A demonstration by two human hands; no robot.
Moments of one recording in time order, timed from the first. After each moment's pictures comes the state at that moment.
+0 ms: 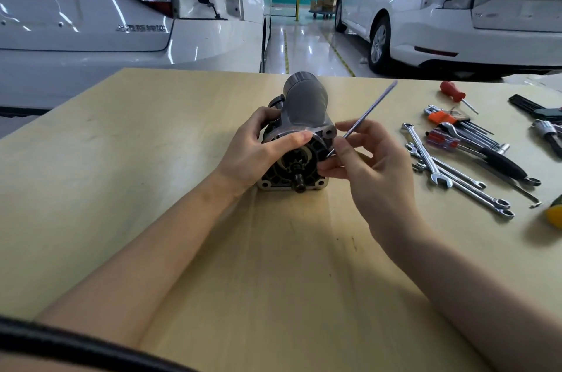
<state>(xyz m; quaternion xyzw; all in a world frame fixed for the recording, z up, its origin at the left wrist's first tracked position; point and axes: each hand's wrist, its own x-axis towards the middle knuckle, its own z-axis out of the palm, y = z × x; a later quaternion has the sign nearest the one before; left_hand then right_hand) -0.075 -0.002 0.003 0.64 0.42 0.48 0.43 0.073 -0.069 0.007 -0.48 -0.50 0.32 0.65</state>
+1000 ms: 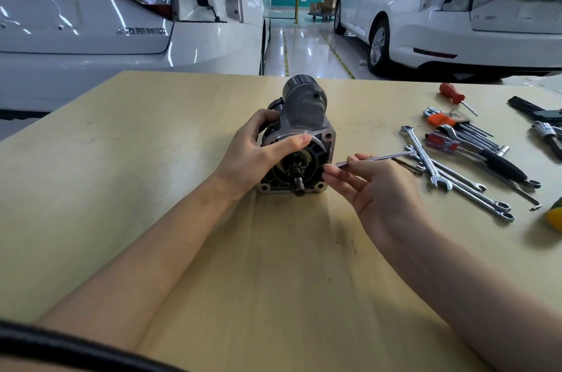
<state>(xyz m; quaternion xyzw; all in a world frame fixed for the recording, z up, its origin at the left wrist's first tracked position) -0.076 0.003 -0.002 0.64 0.40 0.49 0.43 0.083 -0.065 0.002 -0.41 -0.22 0.56 0.68</state>
